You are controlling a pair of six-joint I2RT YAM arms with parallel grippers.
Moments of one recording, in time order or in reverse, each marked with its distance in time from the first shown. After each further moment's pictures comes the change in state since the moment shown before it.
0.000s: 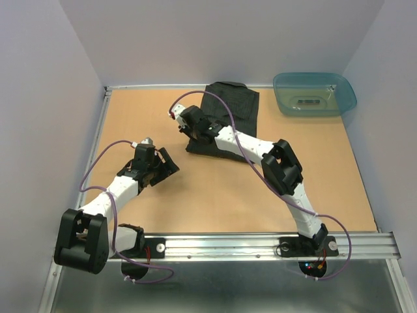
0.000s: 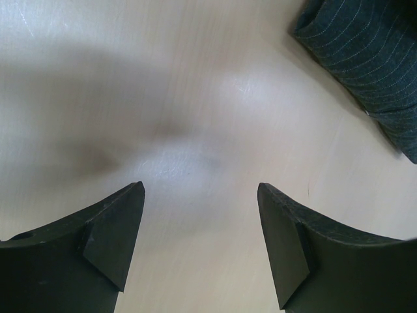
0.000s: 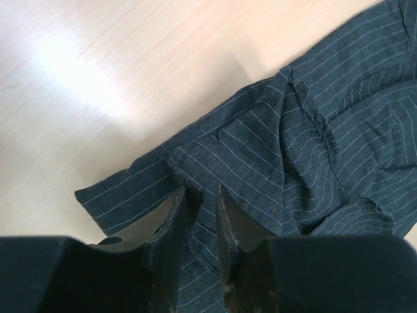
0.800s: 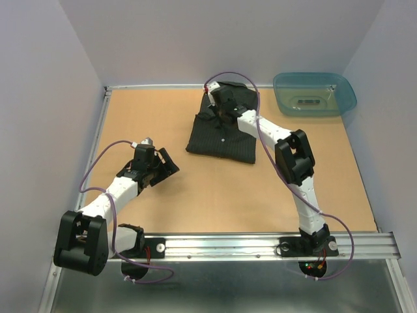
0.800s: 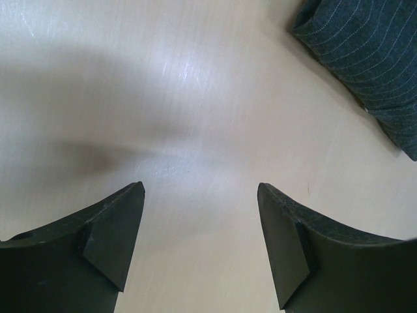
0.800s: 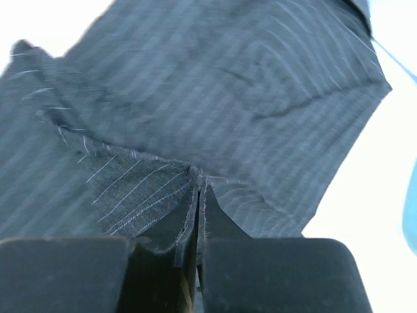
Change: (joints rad) left arm 0.000 -0.014 -0.006 -0.002 0.002 0.007; right arm -0.227 -0.010 0.000 0.006 0.049 0.078
